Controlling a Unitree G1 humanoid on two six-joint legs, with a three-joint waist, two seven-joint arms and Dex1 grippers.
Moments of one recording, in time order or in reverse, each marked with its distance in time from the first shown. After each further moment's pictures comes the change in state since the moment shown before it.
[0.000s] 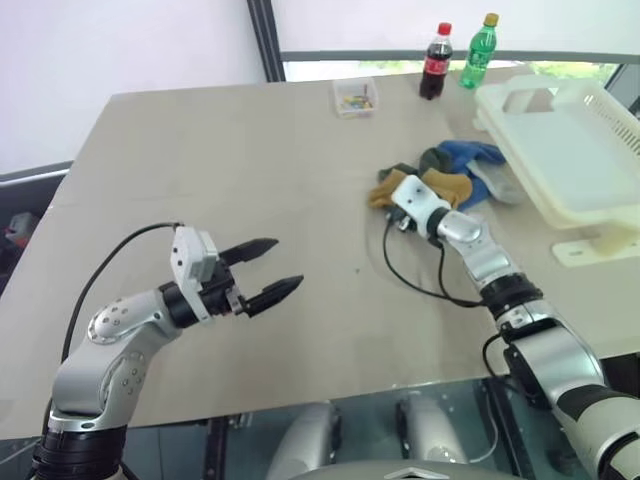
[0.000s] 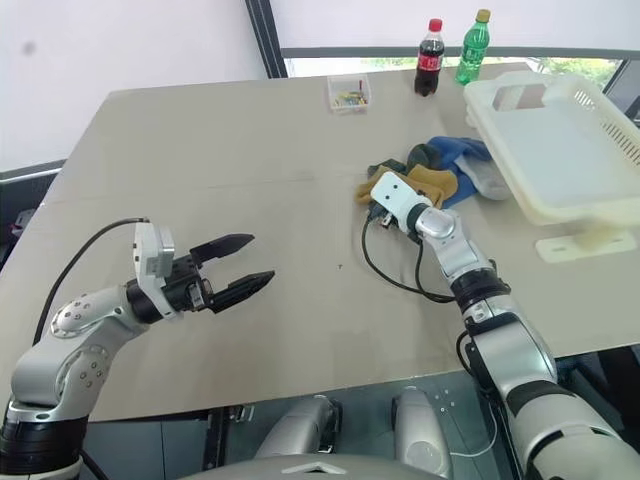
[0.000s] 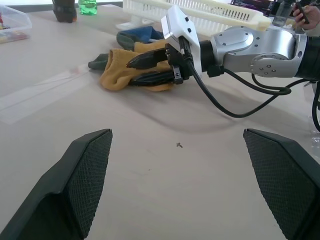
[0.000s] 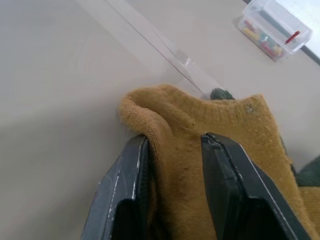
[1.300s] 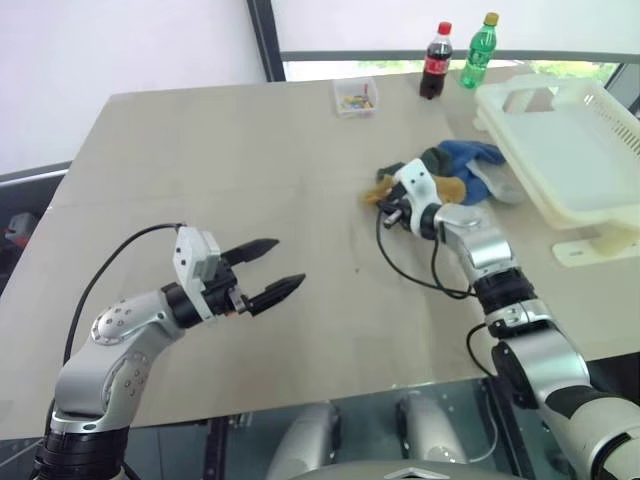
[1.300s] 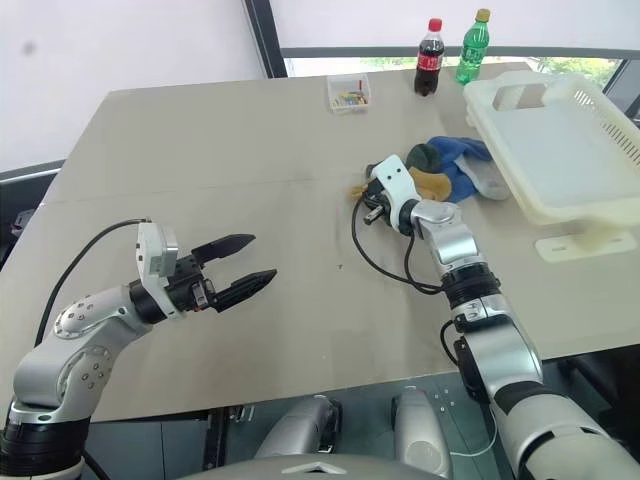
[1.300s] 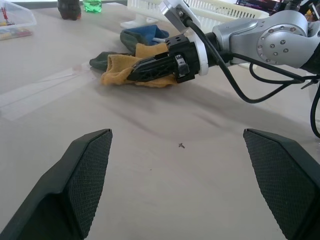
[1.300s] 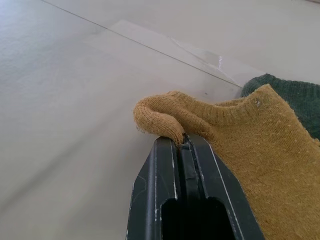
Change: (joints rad) left arm 0.001 -0.008 -0.006 -0.015 -0.009 0.023 0.034; right arm -0.008 0.036 -0.099 -0.154 0.170 0.419 0.088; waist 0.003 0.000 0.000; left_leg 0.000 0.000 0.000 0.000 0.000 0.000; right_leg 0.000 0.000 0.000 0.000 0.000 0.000
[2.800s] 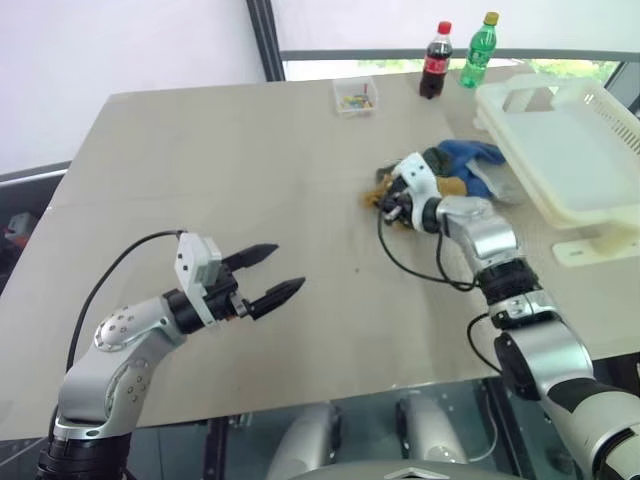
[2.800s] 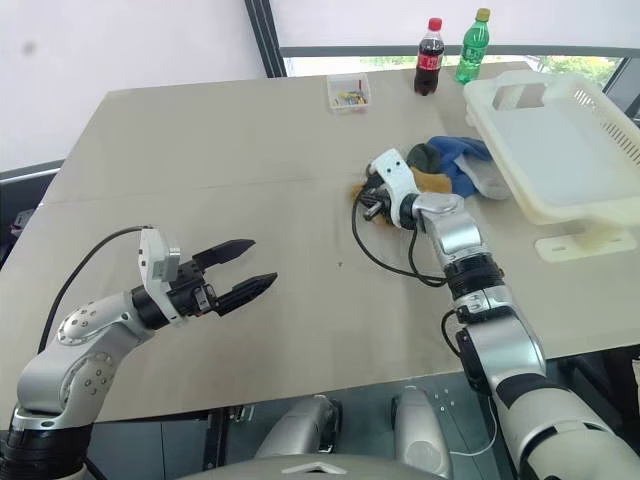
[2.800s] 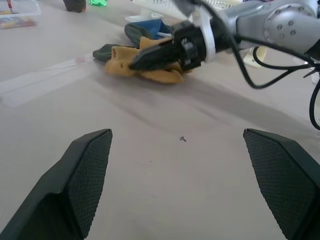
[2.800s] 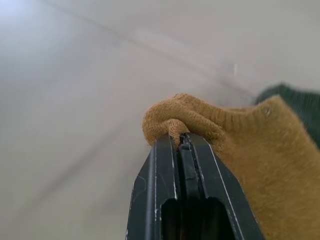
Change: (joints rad) left arm 0.028 -0.019 -0.001 -0.003 0.007 -0.002 0.016; right arm -0.036 -0.030 -0.022 -0.159 0.079 0.197 0.094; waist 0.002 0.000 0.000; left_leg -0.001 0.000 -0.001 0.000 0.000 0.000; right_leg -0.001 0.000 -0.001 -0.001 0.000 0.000
